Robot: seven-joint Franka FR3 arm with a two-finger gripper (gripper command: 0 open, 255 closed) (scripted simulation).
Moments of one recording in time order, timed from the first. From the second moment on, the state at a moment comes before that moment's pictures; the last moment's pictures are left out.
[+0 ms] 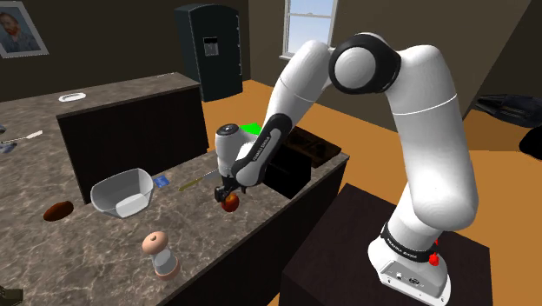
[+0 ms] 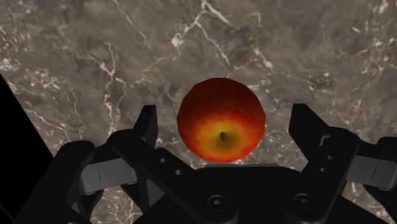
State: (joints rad) arm 0.08 0.56 0.15 -2.10 -0.35 2.70 0.71
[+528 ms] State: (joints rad) arm 0.10 0.69 0.11 -2.03 -0.37 2.76 0.73
